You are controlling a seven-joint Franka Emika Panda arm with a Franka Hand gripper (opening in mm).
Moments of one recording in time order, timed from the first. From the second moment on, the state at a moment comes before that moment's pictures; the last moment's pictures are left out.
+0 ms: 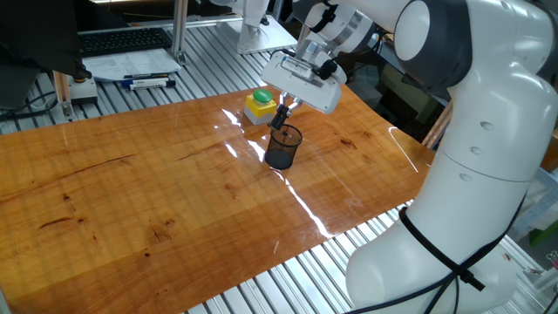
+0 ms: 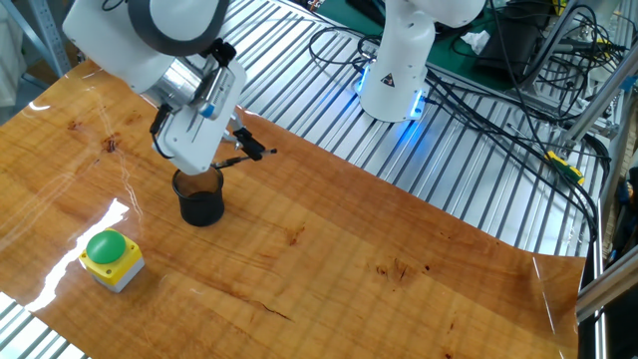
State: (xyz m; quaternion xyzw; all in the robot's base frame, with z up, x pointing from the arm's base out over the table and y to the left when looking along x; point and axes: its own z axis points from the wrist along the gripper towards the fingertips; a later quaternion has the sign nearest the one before) arm 0.492 -0.108 0.232 -0.55 -0.75 -0.17 0.33
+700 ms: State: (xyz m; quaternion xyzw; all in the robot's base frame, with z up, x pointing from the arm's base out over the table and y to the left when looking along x) arm 0.513 -0.115 0.228 -0.51 -0.76 -0.18 0.36
